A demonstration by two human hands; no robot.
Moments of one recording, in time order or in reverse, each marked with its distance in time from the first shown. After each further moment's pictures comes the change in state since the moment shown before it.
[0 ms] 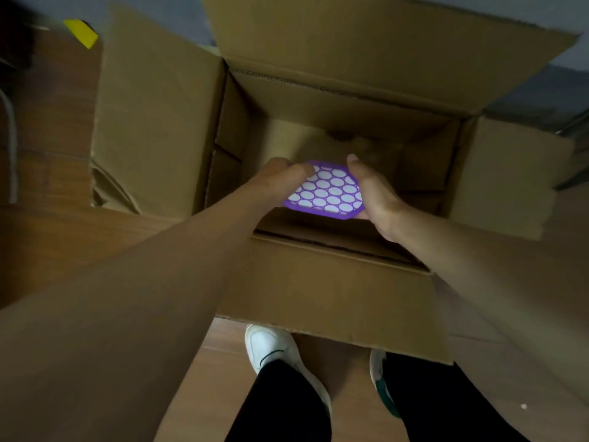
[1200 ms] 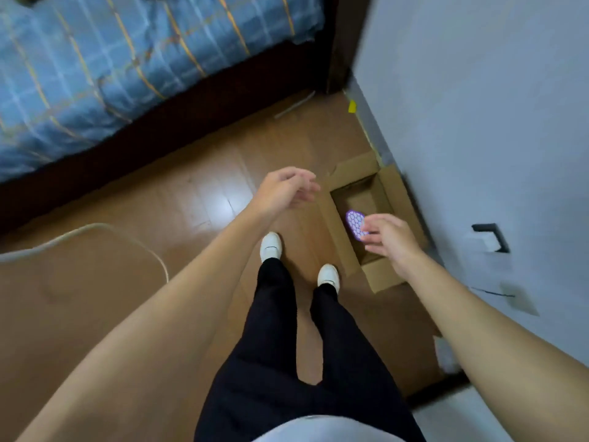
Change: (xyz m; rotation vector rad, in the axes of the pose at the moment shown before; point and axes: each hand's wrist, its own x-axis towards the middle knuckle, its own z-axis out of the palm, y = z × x) left_hand -0.693 0.016 -0.165 -1.060 0.469 0.101; right_hand -0.570 -0.227 -0.037 -0.745 -0.372 -0.224
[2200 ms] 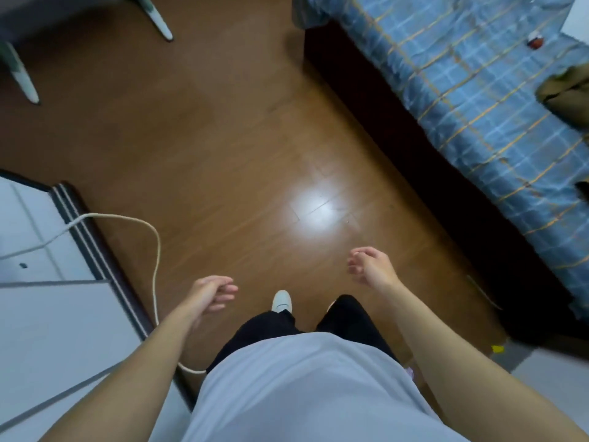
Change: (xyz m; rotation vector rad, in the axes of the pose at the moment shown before) left_hand -0.481 -0.479 -0.055 -1.240 0.981 -0.513; right_hand -0.300 0.101 0.389 -1.215 -0.731 -0.413
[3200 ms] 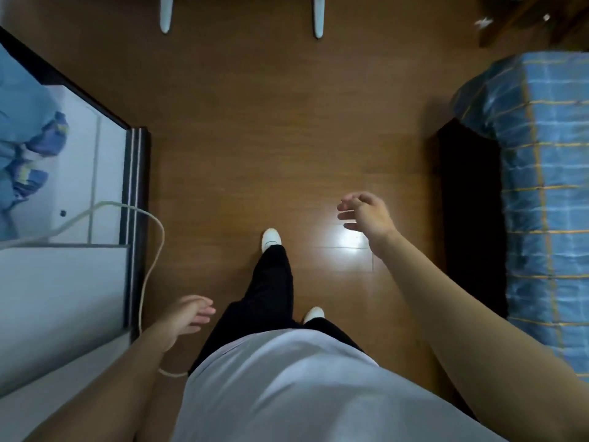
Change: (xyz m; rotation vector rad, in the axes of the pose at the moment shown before) left_hand 0.142 0.187 -0.144 -0.376 0.150 -0.330; right_hand 0.268 -0.475 0.256 -0.366 -0.408 -0.259
